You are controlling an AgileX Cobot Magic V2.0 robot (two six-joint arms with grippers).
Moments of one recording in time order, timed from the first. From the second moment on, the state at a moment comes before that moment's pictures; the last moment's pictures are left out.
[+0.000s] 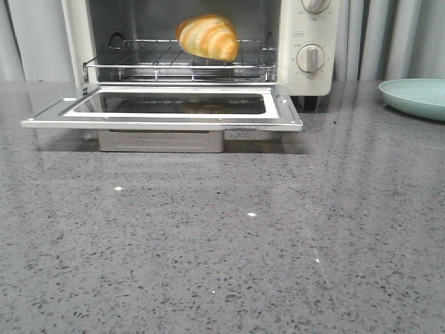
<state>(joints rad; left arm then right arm) -0.11 0.00 0.00 -0.10 0.33 0.08 0.56 0.38 -0.58 -0.42 0.41 0.12</state>
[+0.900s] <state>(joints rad) -0.10 0.00 0.00 -0.10 0.33 0.08 0.16 0.24 -0.20 -0.28 0.21 0.11</state>
